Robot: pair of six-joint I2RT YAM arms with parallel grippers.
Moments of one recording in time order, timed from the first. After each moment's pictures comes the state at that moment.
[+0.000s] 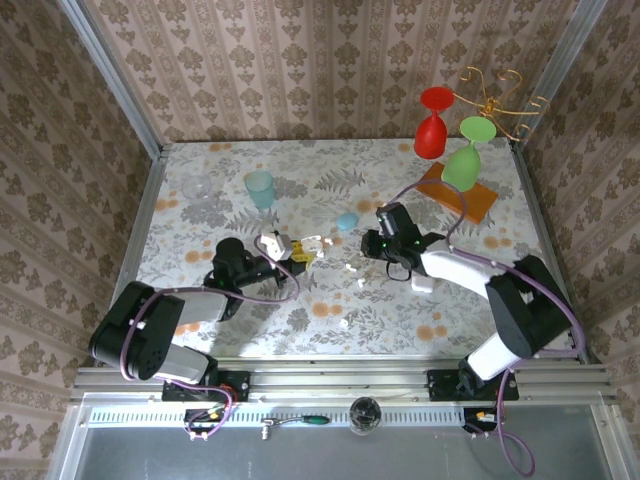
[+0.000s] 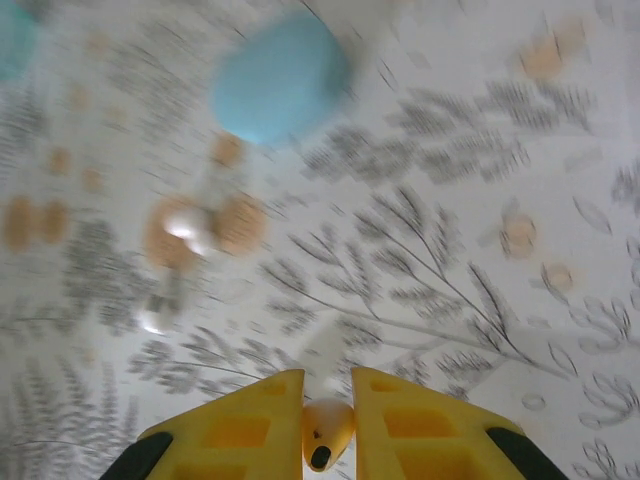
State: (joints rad) left arm -0.47 1.43 0.34 0.96 0.79 0.11; right arm 0.50 1.53 0.84 -0.11 -0.03 0.63
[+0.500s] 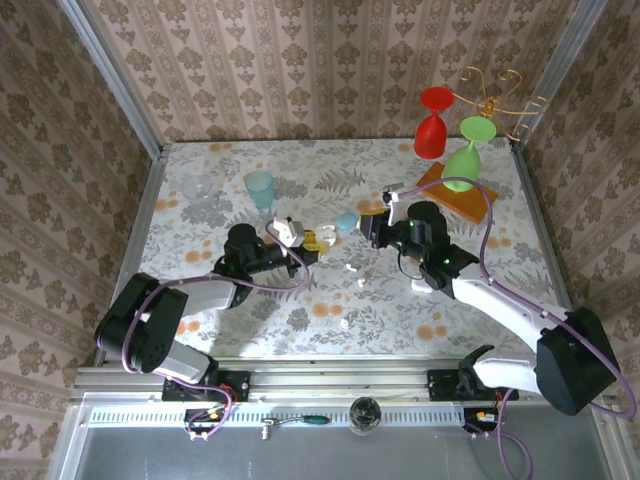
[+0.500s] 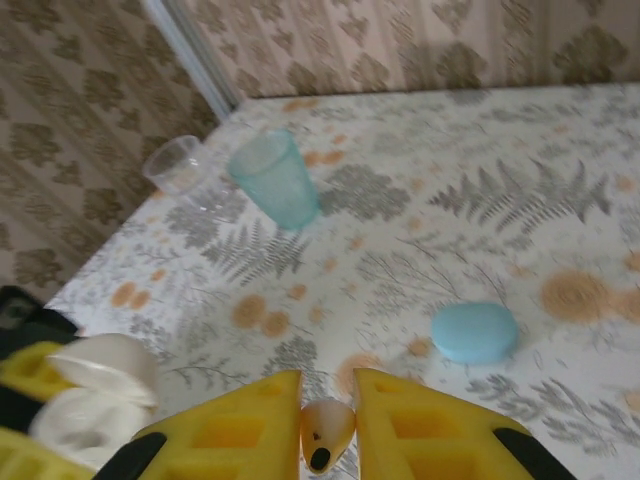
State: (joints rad) left arm -0.54 1.48 0.49 0.88 0.79 0.04; right arm 0.50 1.22 0.73 0.20 -0.16 0.32
